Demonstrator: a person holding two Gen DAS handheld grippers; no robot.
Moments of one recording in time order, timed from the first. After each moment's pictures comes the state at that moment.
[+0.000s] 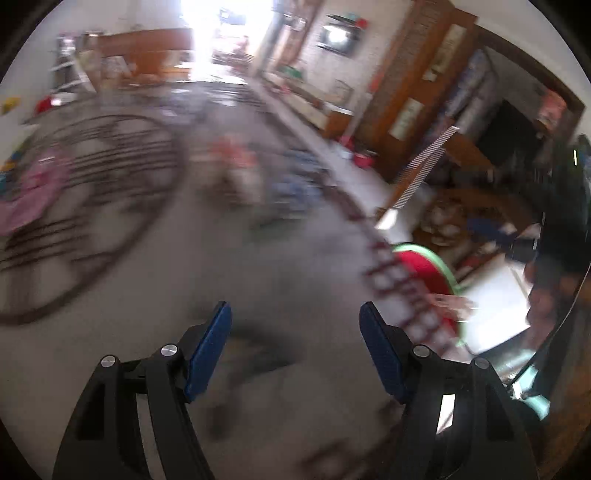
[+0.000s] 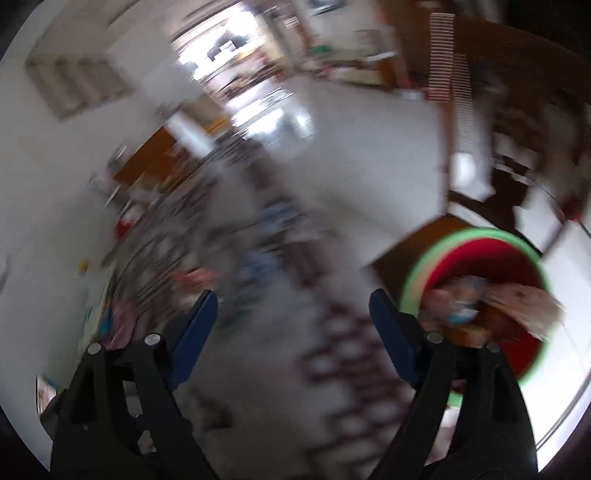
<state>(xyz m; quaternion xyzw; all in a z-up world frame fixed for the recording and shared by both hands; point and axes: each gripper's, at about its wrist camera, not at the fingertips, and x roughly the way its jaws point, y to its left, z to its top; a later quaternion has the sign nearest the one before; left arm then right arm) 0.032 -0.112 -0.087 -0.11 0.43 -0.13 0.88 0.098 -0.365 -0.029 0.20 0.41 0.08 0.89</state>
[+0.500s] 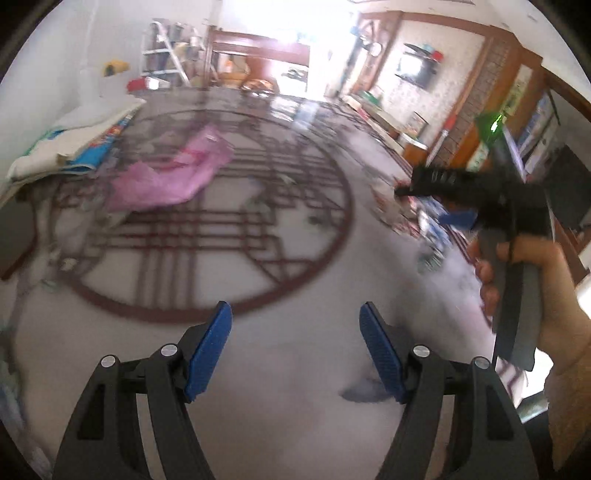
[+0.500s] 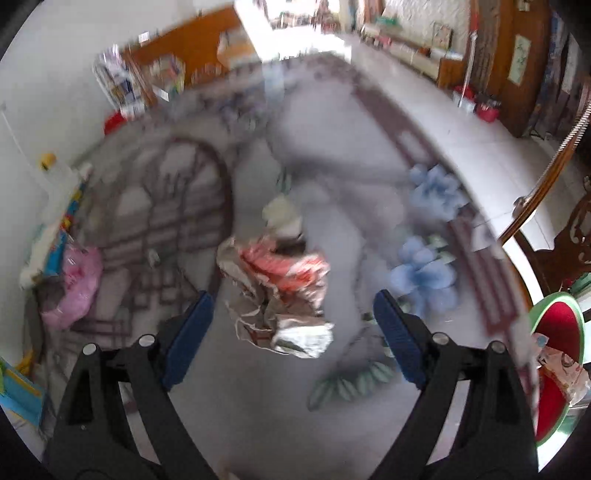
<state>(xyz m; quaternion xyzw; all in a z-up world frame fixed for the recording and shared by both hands) 0.030 0.018 -0.098 -0.14 0.42 0.00 0.90 0.210 -0.174 -0.100 0.04 0.51 0.10 0.86</state>
